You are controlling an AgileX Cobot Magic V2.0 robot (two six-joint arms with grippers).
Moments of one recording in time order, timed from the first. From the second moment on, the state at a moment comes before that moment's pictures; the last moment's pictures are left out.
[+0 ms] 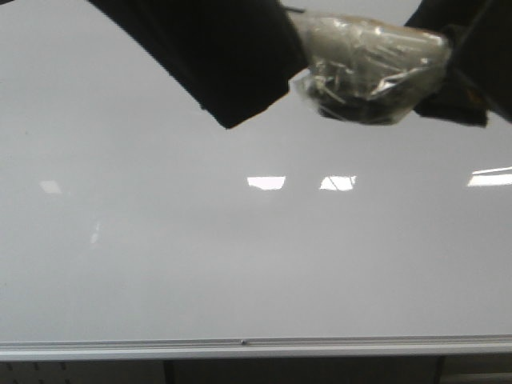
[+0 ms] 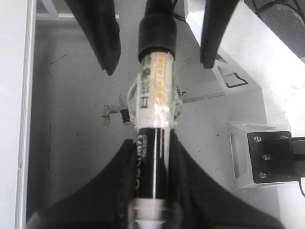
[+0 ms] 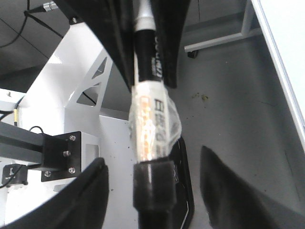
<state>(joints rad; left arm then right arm) -0.85 1.37 -1.25 -0.50 1.16 0.86 0.41 1.11 -0.94 0.77 1.22 -1.08</state>
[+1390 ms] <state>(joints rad) -0.02 1.15 -0.59 -0.06 -0.04 0.04 0.02 0.89 -0.97 0.47 1.16 -0.71</state>
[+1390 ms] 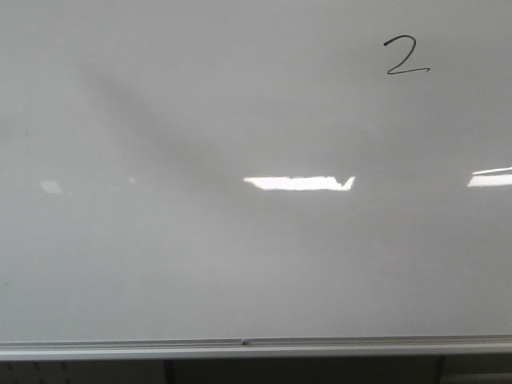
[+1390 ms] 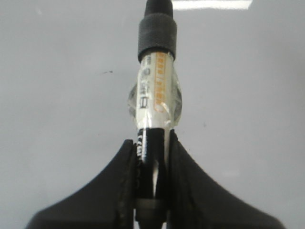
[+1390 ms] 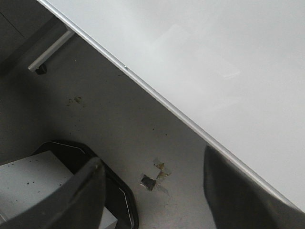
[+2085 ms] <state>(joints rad) -0.02 1.62 -0.55 -0.07 -0.87 0.04 0.02 0.89 -0.97 0.48 1.16 -0.71</state>
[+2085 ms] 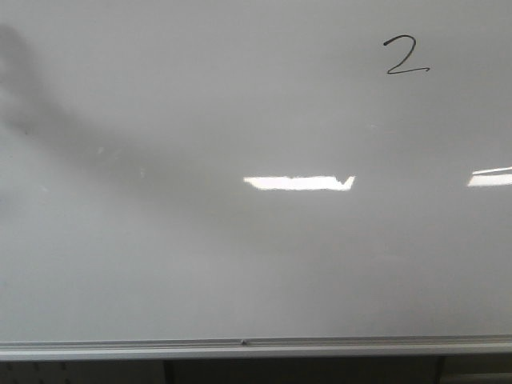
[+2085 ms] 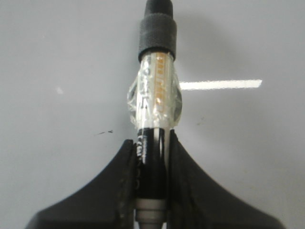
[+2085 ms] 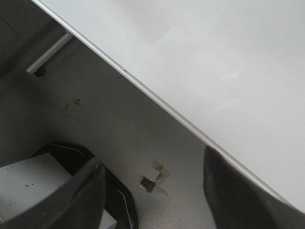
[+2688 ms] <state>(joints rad) -0.02 1.79 -0.56 -0.07 -1.09 0.04 0.02 0.89 -0.97 0.48 1.16 -0.70</state>
